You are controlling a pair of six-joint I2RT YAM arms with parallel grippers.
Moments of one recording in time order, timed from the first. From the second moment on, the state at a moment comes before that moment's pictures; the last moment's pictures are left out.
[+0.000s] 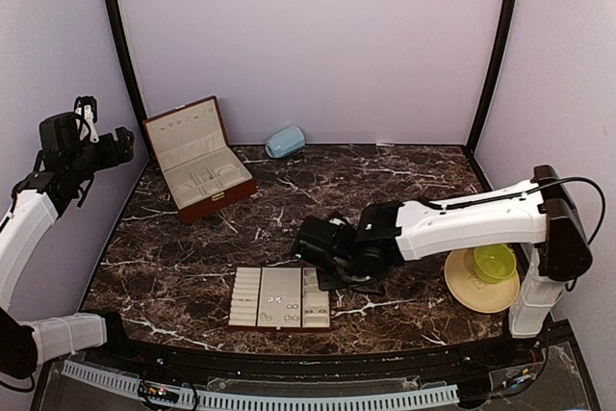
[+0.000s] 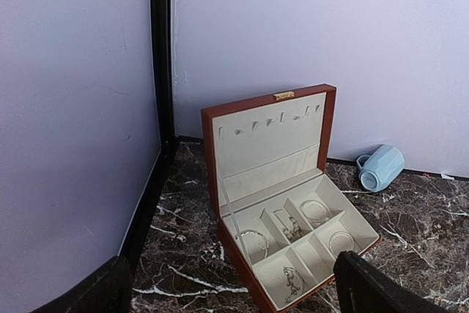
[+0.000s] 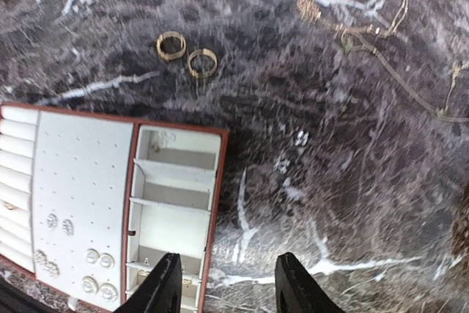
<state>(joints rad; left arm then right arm) 0.10 0.96 0.93 -0.26 -0.02 -0.12 1.29 1.83 1.37 -0.85 0.44 1.08</state>
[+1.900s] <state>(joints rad) -0.02 1.03 0.91 -0.21 0.16 -0.08 0.82 2.28 1.75 -0.54 0.16 0.19</state>
